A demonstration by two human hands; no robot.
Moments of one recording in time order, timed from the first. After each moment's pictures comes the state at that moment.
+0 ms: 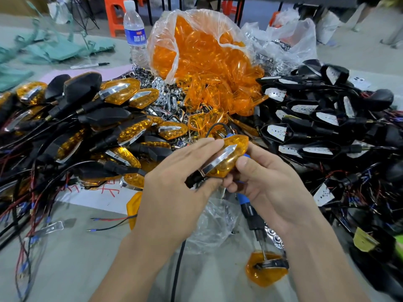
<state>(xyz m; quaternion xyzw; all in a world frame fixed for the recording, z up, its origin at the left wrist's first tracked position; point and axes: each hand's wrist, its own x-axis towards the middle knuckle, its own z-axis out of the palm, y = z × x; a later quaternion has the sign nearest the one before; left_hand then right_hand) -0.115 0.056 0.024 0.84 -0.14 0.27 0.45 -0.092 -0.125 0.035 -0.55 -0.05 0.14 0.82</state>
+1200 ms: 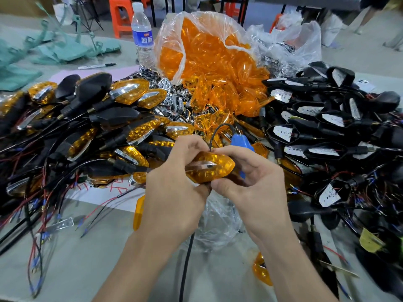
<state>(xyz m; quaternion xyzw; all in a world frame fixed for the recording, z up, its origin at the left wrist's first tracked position) -0.115 0.068 0.015 0.85 -0.07 0.21 0.48 -0.108 -0.083 0.025 -0.66 -0.12 -0.06 0.74</state>
